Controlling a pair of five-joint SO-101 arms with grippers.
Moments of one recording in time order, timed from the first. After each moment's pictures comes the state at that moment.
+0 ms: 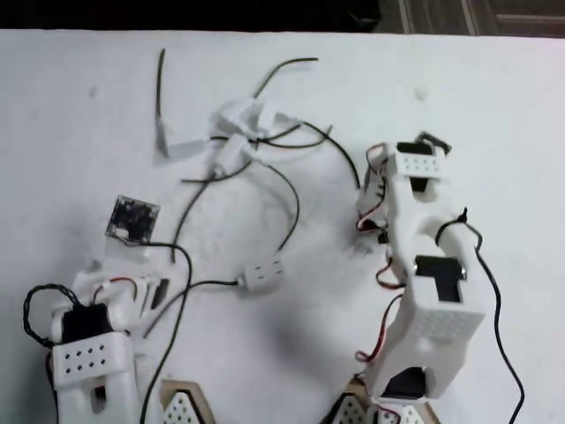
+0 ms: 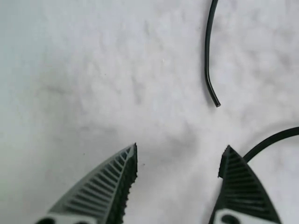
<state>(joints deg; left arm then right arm) -20.3 -69.8 82.9 56.7 -28.8 0.3 18.4 7.6 75.6 -26.8</state>
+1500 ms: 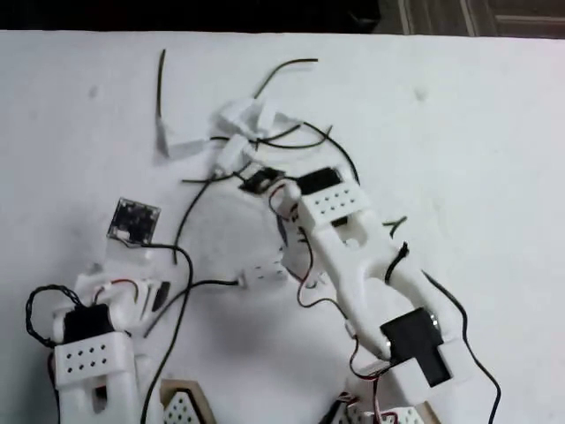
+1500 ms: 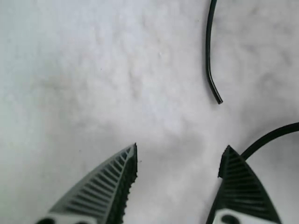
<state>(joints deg) -20.4 -69.8 84.0 56.7 -28.8 -27.3 -0.7 24.4 84.0 25.7</state>
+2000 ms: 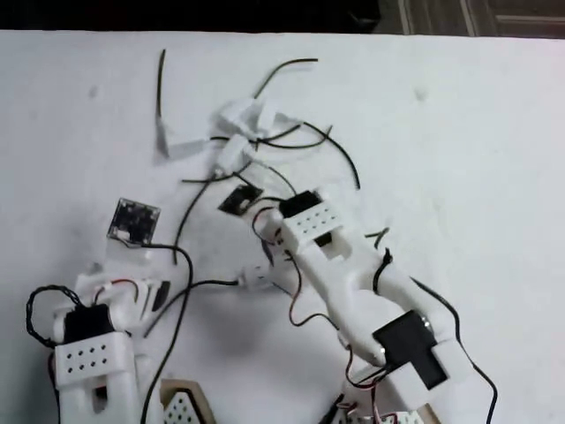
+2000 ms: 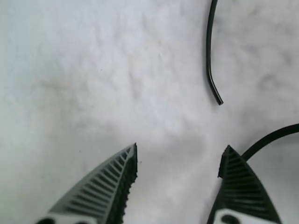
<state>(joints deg) -20.4 -69.8 84.2 56.2 -28.8 -32.9 -0.5 30.5 74.6 26.7</state>
